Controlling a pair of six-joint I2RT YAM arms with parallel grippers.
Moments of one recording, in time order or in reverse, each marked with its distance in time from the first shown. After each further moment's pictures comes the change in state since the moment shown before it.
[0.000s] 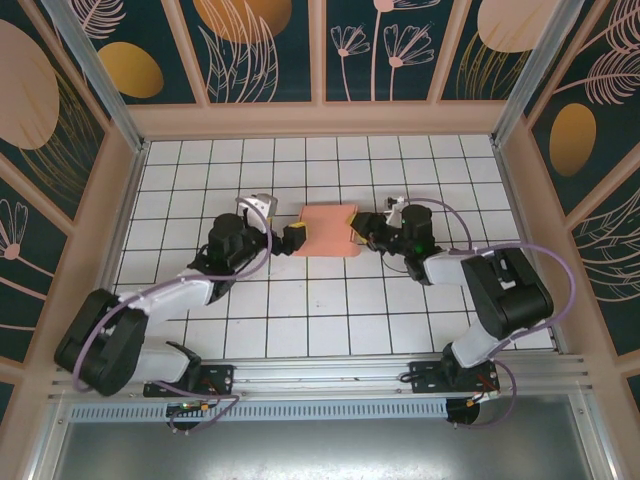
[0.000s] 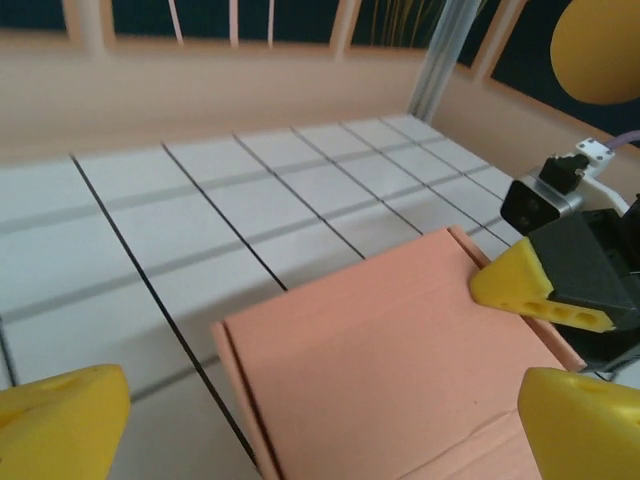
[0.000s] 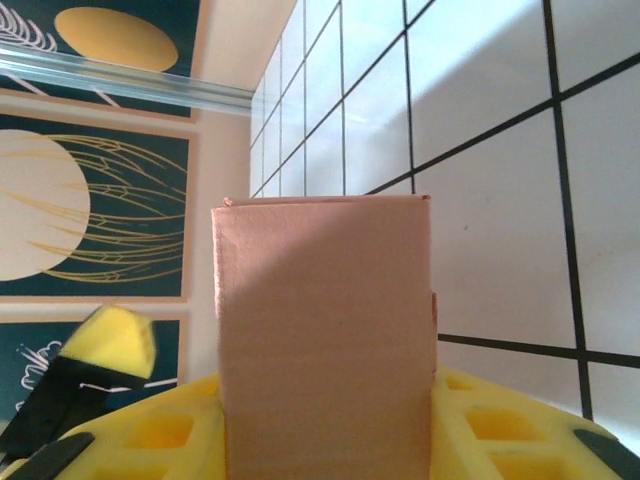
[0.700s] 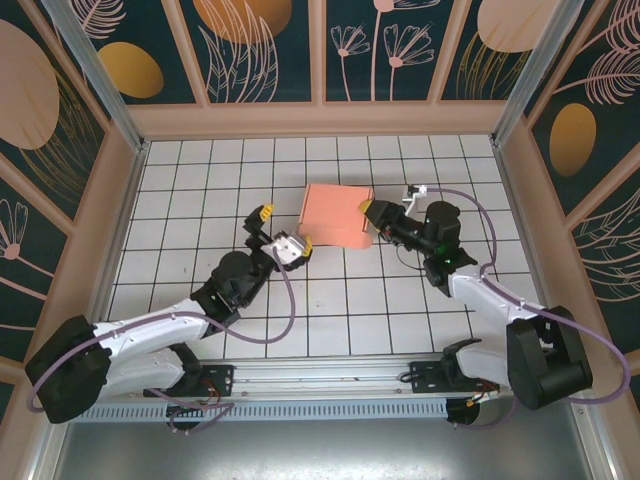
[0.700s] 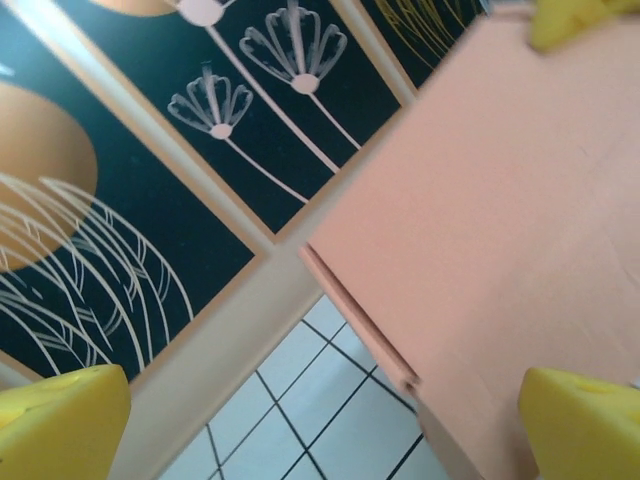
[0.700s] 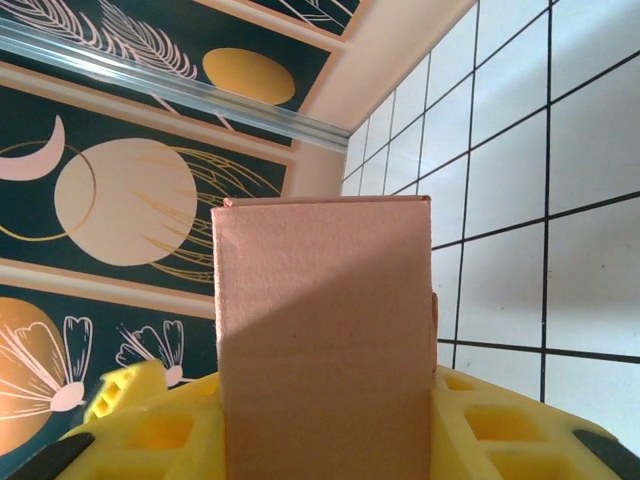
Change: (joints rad) left arm -0.351 -0.164 -0.107 0.112 -0.540 0.841; right arm -0.029 -0.388 -0.006 -0.190 -0.007 0.009
